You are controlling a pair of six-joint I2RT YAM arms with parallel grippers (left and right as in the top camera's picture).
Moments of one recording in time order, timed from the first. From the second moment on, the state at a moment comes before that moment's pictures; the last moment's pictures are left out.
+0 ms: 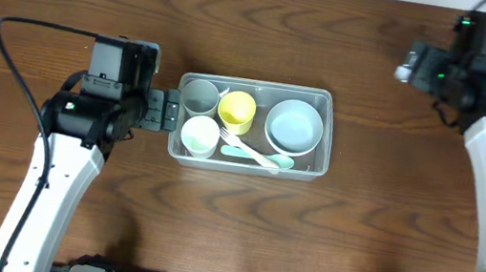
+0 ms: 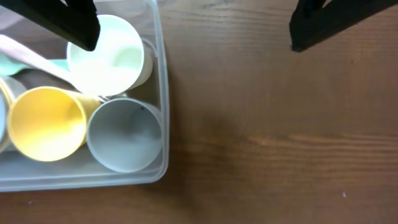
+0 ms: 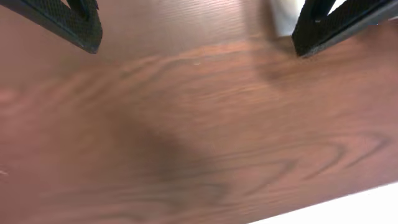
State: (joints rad) left arm -0.13 1.27 1.14 -0.87 -0.02 -0.07; right arm -0.01 1.61 1.55 -0.82 0.08 0.30
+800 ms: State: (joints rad) left arm -0.13 1.01 1.12 -0.87 -0.03 -0.04; right arm -0.19 1.34 1.32 -0.83 0.09 0.30
